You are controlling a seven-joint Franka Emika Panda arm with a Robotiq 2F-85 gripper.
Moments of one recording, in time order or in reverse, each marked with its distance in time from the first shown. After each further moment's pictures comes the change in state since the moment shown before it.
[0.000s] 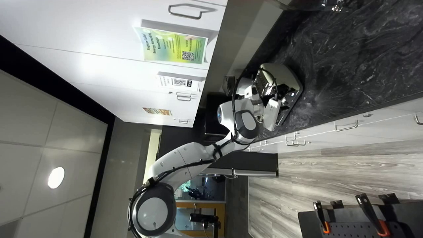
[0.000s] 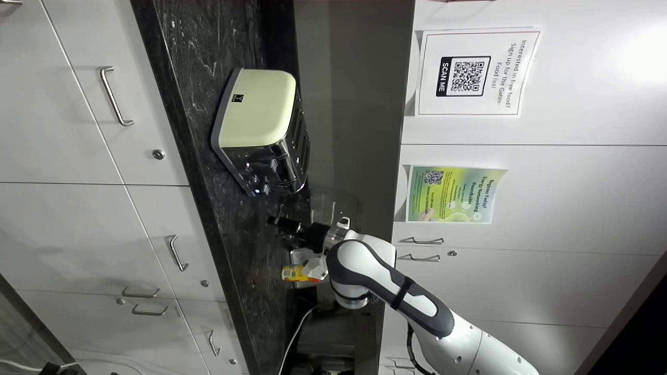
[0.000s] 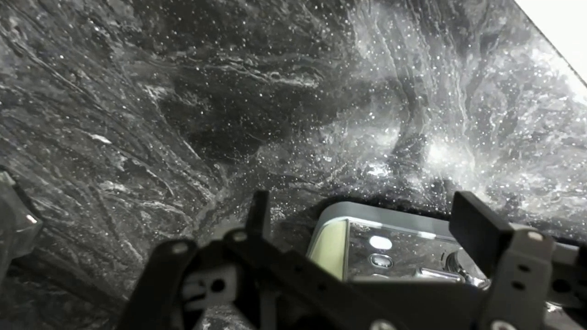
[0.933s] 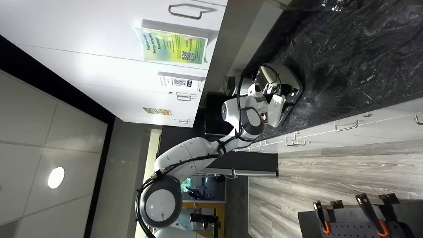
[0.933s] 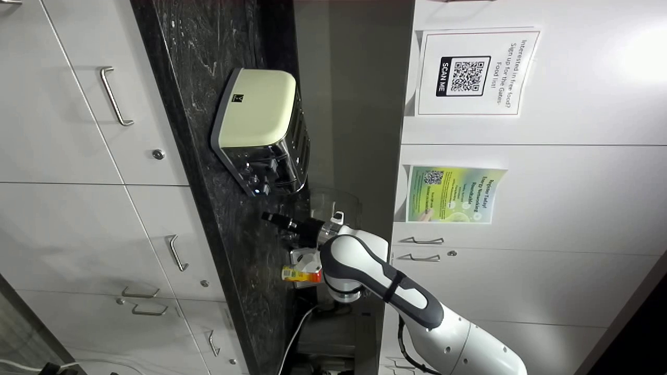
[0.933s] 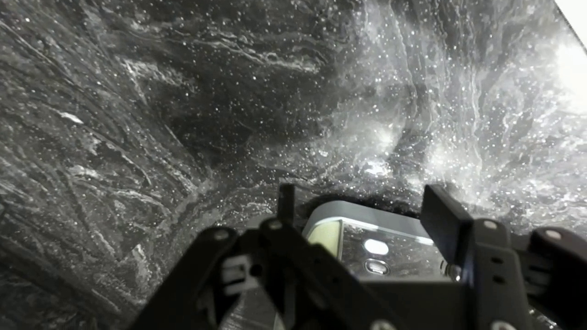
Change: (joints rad) arm -0.072 0.067 0.076 0.052 -0.016 0.012 -0.057
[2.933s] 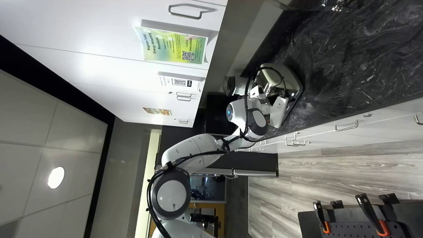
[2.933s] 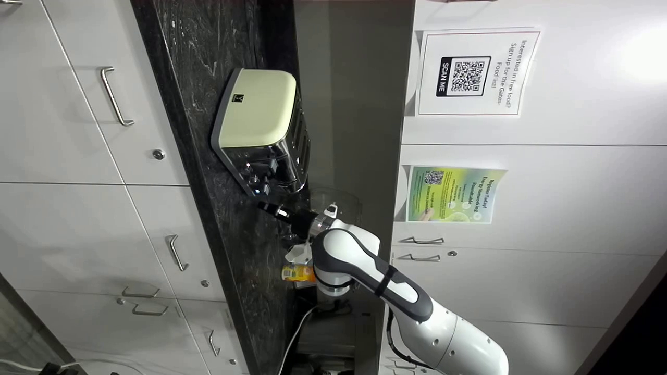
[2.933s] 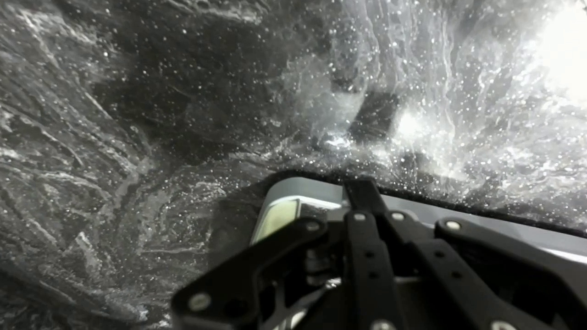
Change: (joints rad) arm -0.123 0.084 0.165 0.029 0.005 0.075 -0.004
